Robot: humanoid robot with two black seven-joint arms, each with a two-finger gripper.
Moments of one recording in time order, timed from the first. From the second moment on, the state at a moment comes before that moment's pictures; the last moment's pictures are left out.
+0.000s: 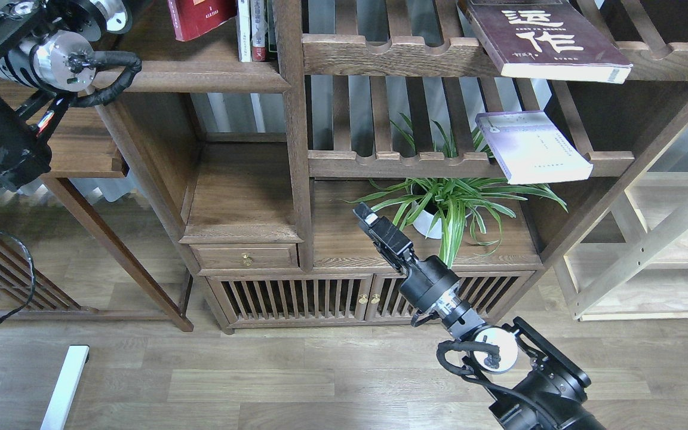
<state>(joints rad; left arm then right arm) -1.20 0.32 -0.74 -0.82 0.40 0.05 0.05 0.20 0.01 1.03 1.02 -0.02 0.58 -0.05</state>
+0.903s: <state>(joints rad) -1.18 0.33 -0.74 -0.83 0.40 -0.03 0.00 0.20 0.01 1.02 1.02 -0.03 0.58 -0.05</state>
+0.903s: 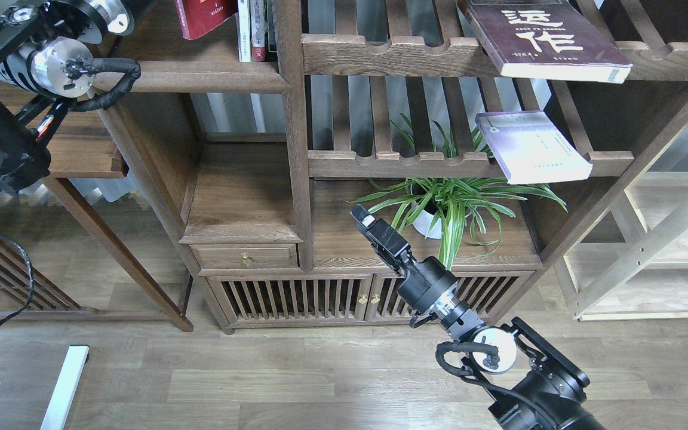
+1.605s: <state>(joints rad) -1.21 0.32 -0.73 -0.81 0.40 0.04 0.01 0.20 0.01 1.01 1.02 -0.03 0.58 -0.06</state>
